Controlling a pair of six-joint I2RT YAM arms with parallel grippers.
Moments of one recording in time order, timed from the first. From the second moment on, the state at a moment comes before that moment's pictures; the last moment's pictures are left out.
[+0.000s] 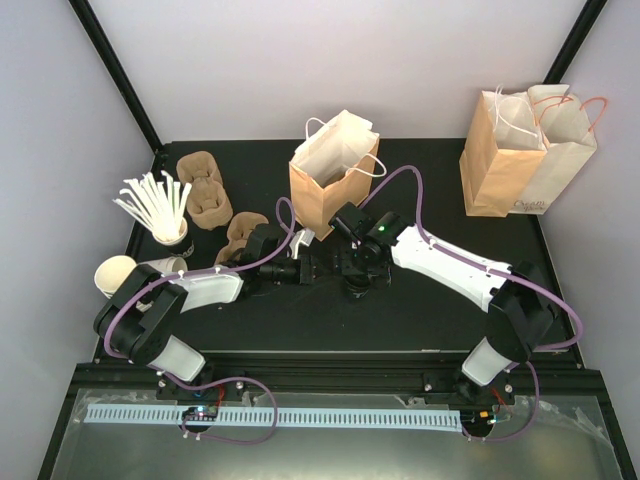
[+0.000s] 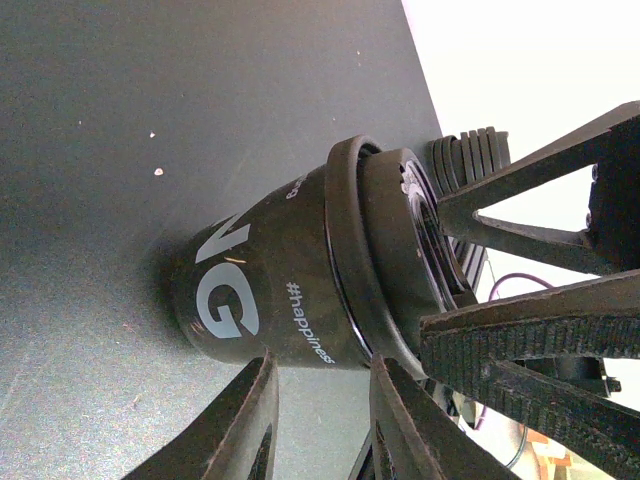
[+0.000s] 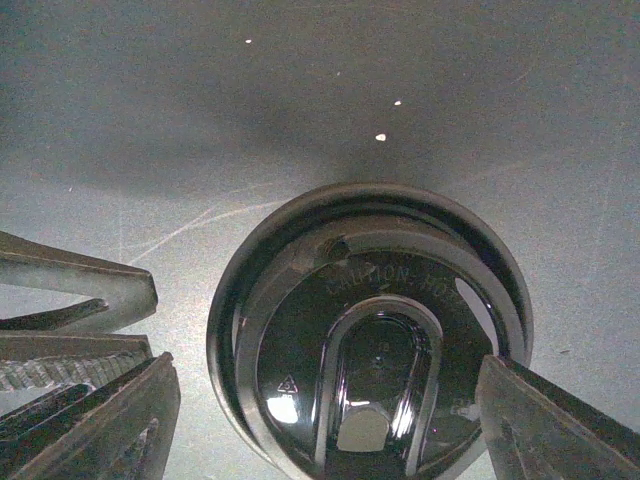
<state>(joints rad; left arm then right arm) -0.56 1.51 0.58 0.35 0.75 -0.70 0.84 1.61 1.31 -0.97 0.07 0.76</state>
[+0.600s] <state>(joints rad) -0.56 1.51 0.58 0.35 0.75 -0.70 0.84 1.64 1.26 -0.95 0.07 0.76</state>
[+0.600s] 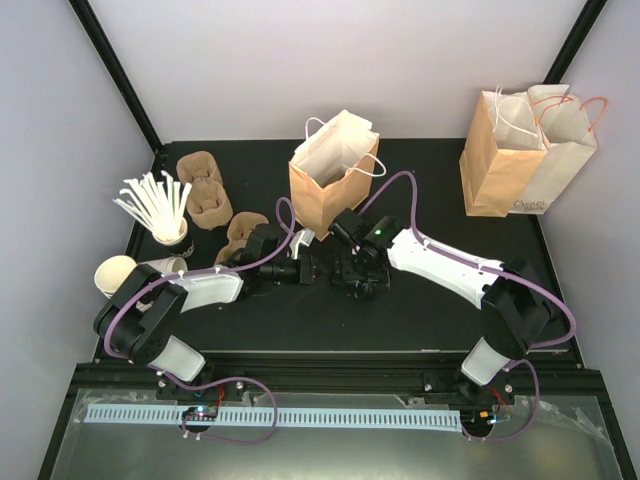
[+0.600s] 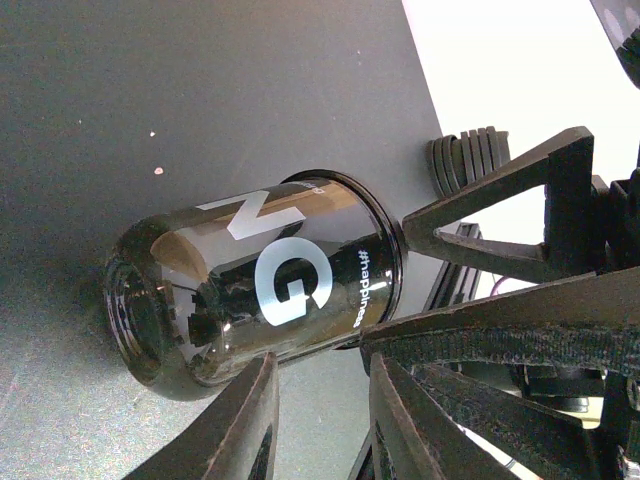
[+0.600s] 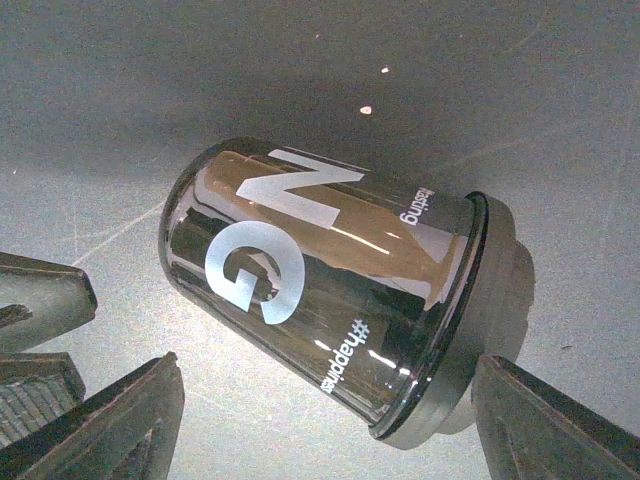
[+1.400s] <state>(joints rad) -0.56 1.51 0.59 0.28 0.74 -0.65 0.84 1.60 1.26 -0.97 0.08 0.73</state>
